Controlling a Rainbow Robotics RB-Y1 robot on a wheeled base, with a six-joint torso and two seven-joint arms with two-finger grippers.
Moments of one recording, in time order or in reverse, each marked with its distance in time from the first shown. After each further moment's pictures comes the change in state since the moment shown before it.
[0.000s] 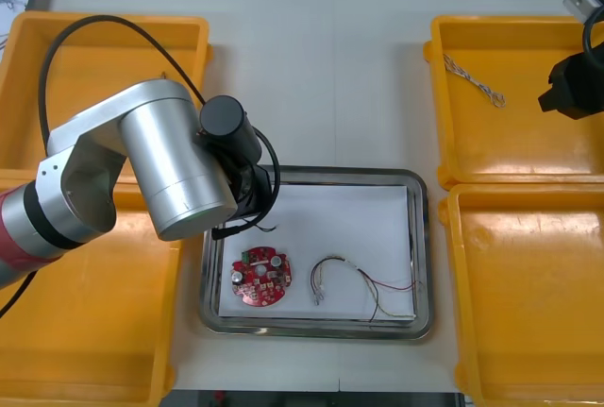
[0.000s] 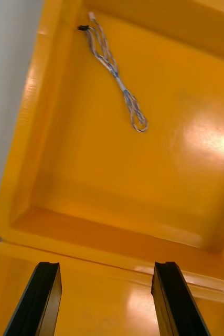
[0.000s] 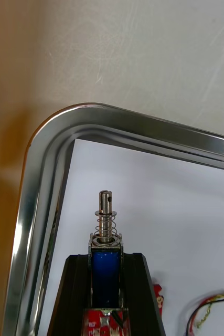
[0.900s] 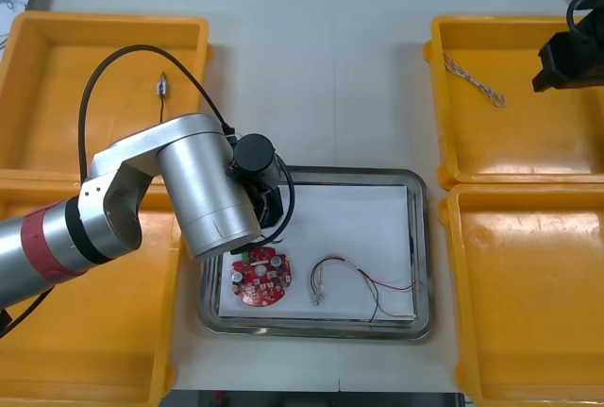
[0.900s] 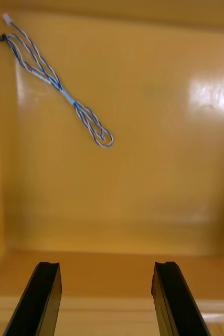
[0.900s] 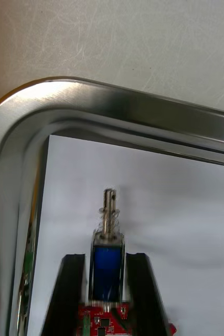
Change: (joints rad) right arm -0.202 0.083 0.026 0.462 0.163 -0.080 0.015; left arm -0.003 -0.048 -0.107 0.096 -0.098 -0.071 0.002
